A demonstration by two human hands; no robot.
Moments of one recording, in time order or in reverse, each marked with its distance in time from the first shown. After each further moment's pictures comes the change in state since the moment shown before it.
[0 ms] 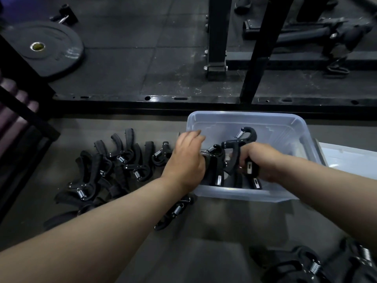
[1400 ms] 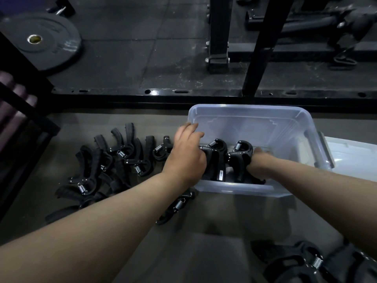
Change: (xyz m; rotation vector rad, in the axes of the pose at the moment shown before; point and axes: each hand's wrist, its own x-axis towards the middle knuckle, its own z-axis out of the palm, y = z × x) left_hand 0.001 -0.006 0.006 -0.002 0.051 -0.034; right_hand 0.054 0.037 -0.008 -1.282 0.130 -0.075
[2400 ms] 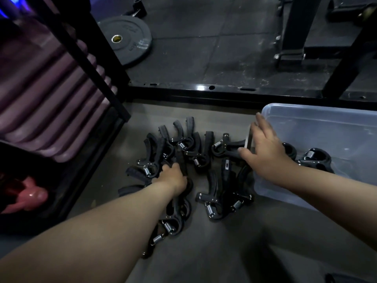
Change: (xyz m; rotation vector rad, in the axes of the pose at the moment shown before) left_hand -0.083 -0.163 -0.066 0.363 -0.437 -0.948; right_hand -0.065 -0.147 0.012 0.272 0.410 -0.700
